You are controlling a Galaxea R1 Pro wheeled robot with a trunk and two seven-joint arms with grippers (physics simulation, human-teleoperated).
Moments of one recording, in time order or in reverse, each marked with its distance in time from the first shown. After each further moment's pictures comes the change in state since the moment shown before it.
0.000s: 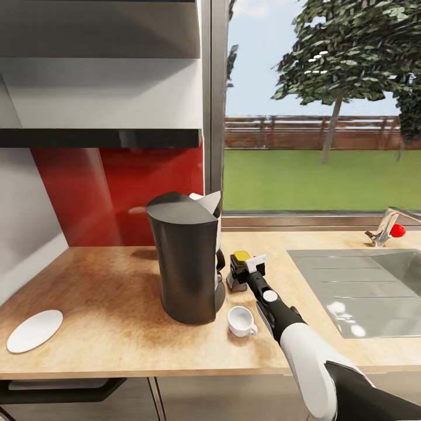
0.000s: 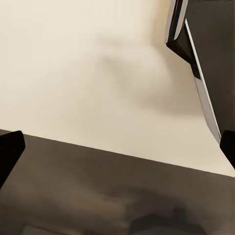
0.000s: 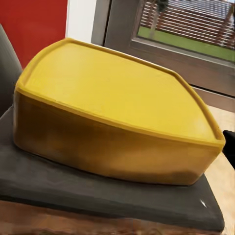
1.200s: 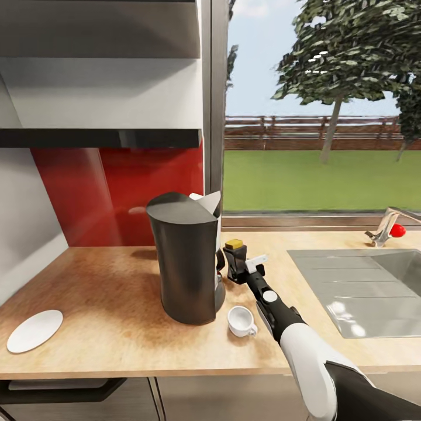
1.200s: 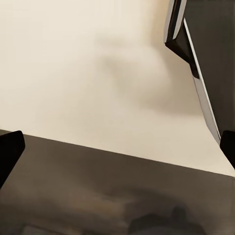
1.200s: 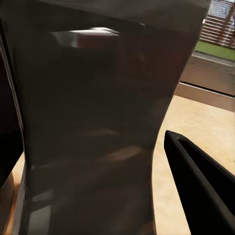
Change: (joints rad) left arm 0.000 -0.002 -0.001 0.000 0.000 0.001 -0.001; right arm 0.000 0.000 0.000 0.002 0.002 0.000 0.002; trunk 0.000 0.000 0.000
